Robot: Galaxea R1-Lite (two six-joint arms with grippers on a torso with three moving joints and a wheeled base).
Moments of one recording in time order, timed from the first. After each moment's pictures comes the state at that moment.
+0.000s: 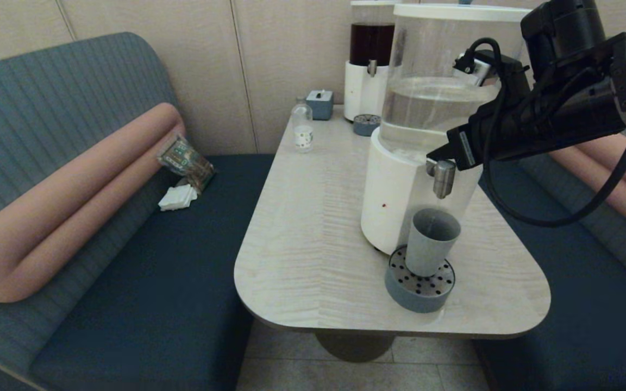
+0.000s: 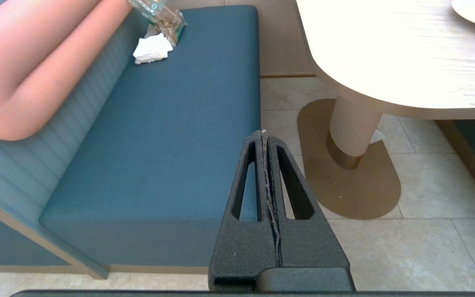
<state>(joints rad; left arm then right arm) 0.00 0.00 0.00 0.00 -0.02 0.03 0.37 1.87 -1.92 0.59 0.17 -0.12</state>
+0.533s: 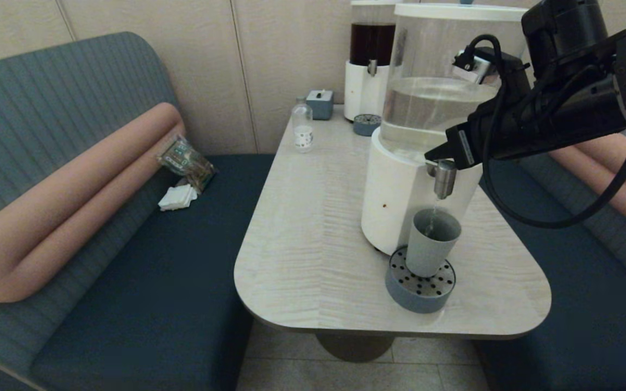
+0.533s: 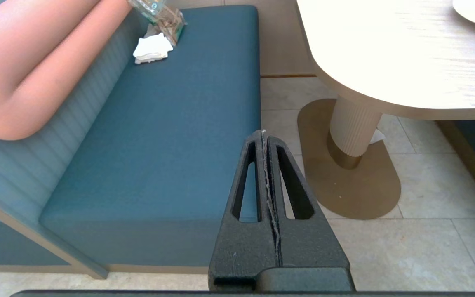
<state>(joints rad) 0.00 0.00 0.00 0.00 -0.02 0.03 0.38 1.86 -1.92 0.59 0.16 -0.11</state>
